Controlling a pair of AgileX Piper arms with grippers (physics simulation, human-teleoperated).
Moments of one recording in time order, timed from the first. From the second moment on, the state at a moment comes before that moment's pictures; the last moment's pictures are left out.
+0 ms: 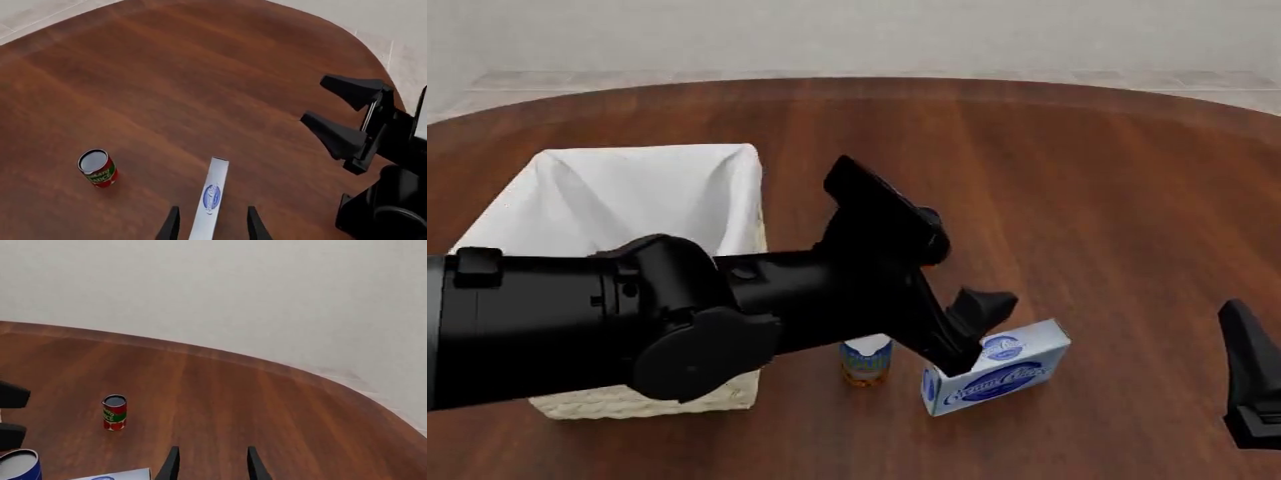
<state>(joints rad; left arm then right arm) -1.04 1.48 -0.90 -0.12 -0.04 -0.02 0.00 -0.05 0.02 -0.17</state>
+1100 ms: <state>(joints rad) -1.02 1.69 -0.89 -0.22 -0.03 -0.01 0.00 -0.05 0.01 -0.17</state>
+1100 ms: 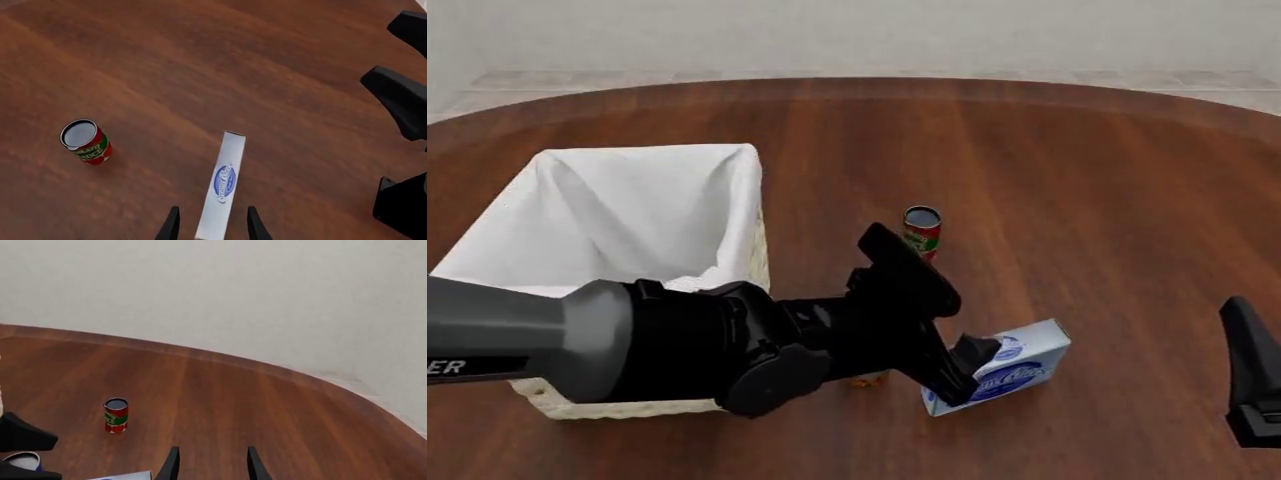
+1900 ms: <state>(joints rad) -1.04 1.83 -0.93 -0.24 -0.07 -0.01 0.00 -0.07 0.01 -0.17</state>
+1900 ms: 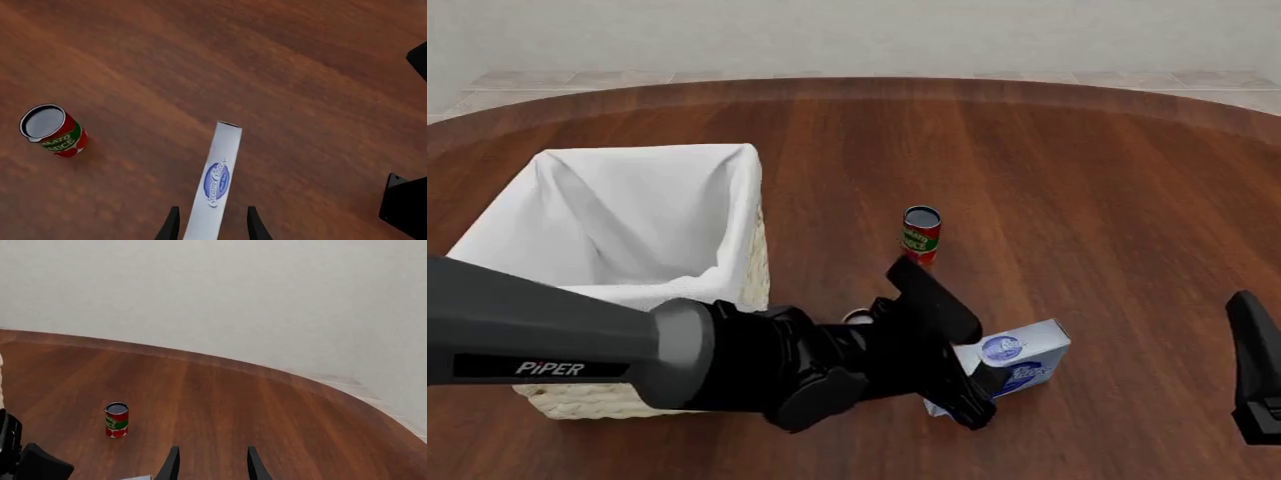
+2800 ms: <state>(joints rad) -1.02 1.96 -1.01 -0.25 -0.09 0.00 0.00 -0.08 0.01 -0.16</state>
